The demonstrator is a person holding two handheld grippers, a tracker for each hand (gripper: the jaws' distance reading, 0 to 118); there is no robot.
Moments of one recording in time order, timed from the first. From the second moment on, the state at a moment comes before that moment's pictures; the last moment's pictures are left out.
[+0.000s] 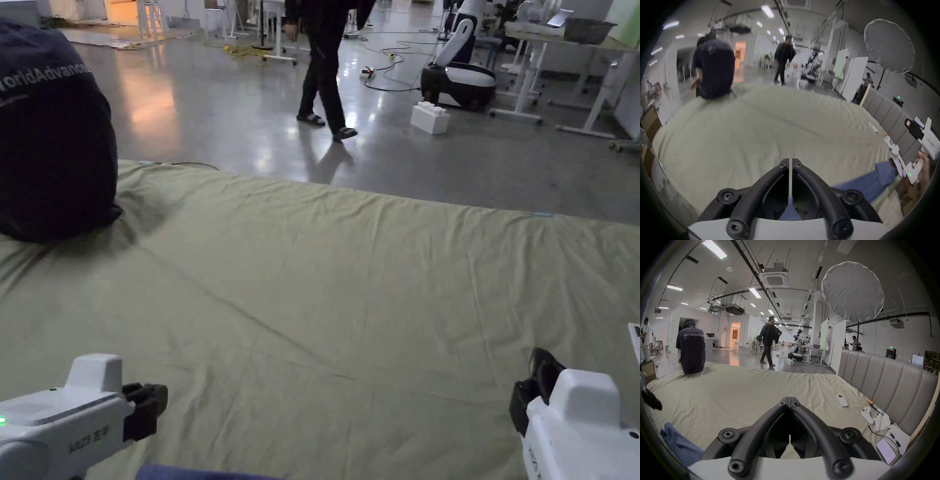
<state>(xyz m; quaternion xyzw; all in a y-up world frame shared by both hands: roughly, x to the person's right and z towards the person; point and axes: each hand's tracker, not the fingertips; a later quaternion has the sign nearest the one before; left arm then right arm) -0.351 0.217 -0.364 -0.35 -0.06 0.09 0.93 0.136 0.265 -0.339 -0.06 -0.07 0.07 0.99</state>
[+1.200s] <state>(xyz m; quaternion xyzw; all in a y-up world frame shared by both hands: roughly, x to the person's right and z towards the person) -0.407 0.088 -0.364 -0.47 -0.22 0.37 0.77 0.118 0.239 -0.339 -0.14 -0.06 0.08 0.99</state>
